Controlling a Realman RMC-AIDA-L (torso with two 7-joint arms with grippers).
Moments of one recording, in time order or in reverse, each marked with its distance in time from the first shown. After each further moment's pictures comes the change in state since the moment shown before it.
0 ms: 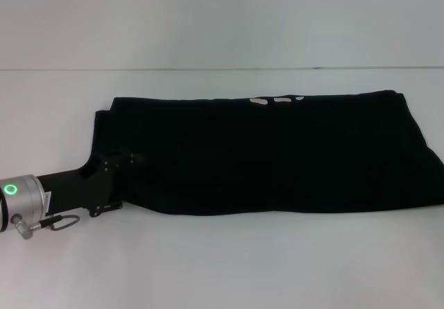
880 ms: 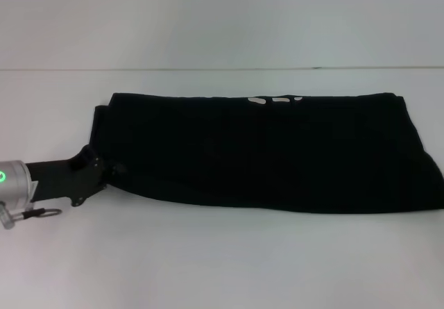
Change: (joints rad) left arm -0.034 0.036 0.005 0.049 0.096 0.024 0.075; right arm -0.007 -0.004 0.001 0.000 0.000 0.001 0.009
